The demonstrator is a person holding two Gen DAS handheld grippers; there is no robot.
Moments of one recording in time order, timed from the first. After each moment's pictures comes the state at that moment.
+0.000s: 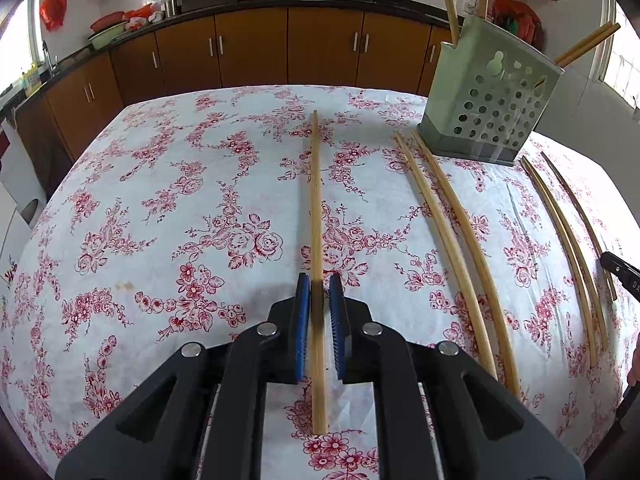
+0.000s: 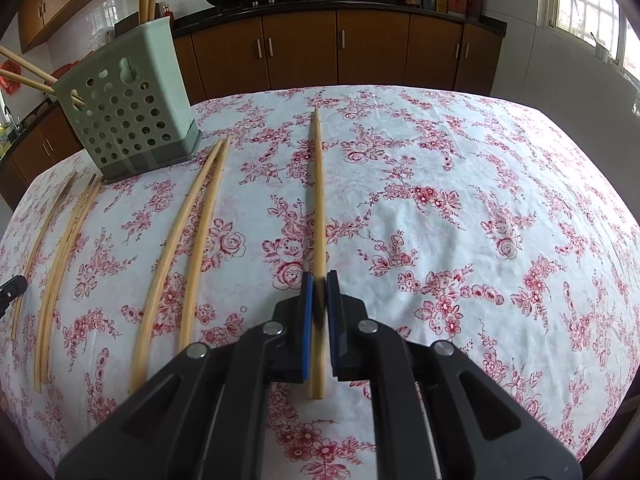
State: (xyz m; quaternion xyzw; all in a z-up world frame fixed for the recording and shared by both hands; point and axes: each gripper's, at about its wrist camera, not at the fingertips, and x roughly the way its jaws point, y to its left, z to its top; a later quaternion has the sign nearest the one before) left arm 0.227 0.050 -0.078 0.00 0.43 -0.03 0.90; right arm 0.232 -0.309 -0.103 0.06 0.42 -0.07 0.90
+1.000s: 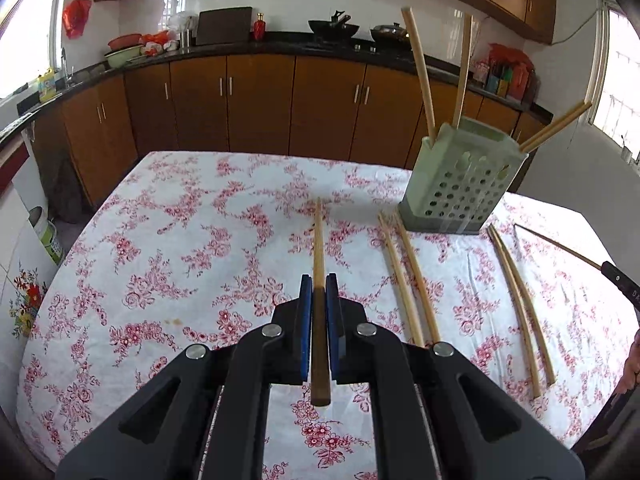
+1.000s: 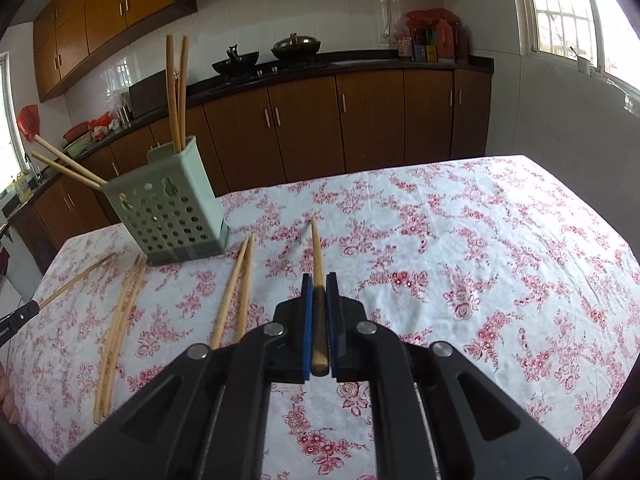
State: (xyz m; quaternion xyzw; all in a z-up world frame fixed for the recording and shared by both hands) left arm 0.198 0.063 -0.003 -0.04 0.35 -0.04 0.94; right arm 0.197 -0.327 -0.020 0.09 0.31 -0.06 0.94
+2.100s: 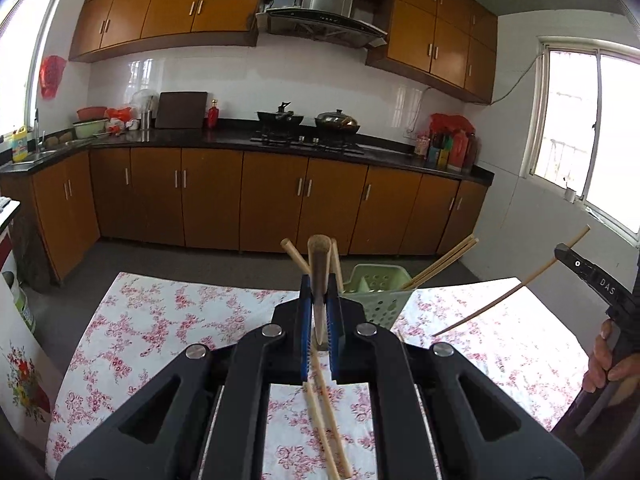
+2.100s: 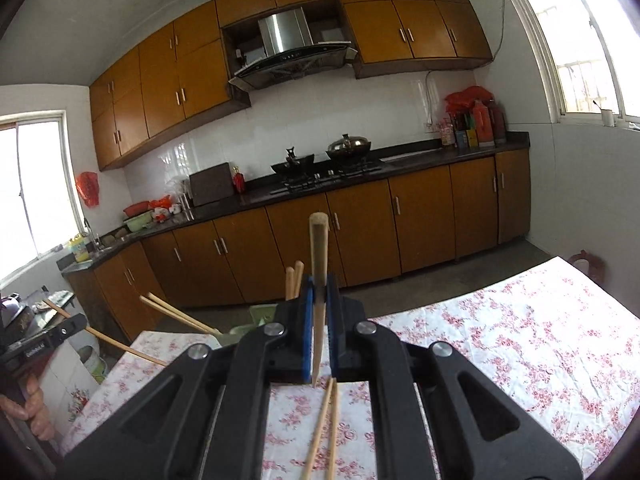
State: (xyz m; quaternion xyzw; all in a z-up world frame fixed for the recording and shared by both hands) left arm 0.173 0.031 0.145 -0.05 0.21 -0.13 0.97; right arm 0.170 -0.314 0.139 0.12 0.14 0.03 0.98
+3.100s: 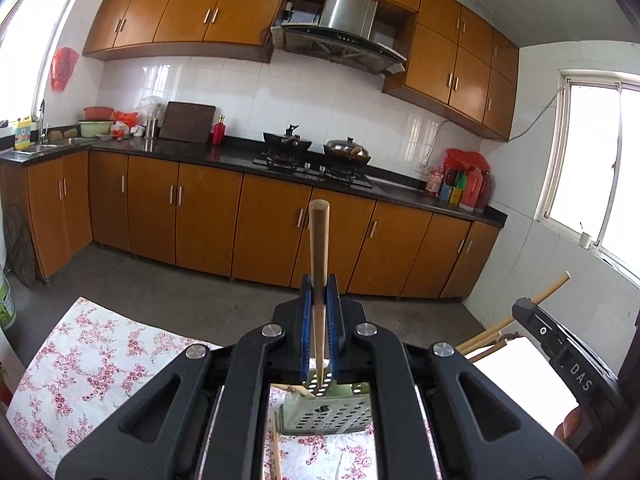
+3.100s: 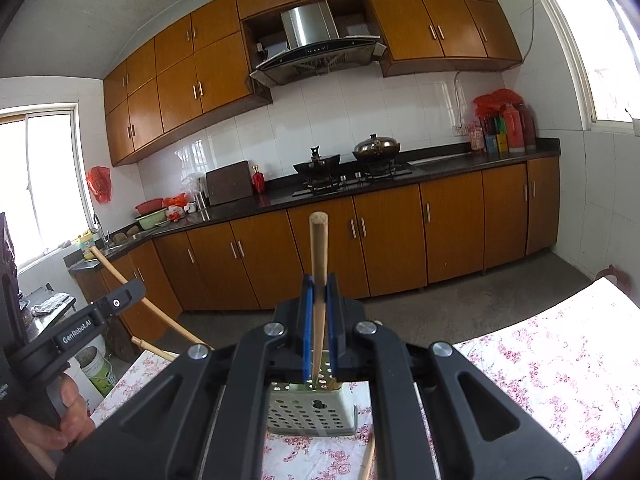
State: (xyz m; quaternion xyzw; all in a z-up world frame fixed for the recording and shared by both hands) left arm 0.275 -0.021 0.141 -0.10 0.17 -0.09 0.98; right arm 0.288 -0.263 0.138 0.11 0.14 0.06 0.98
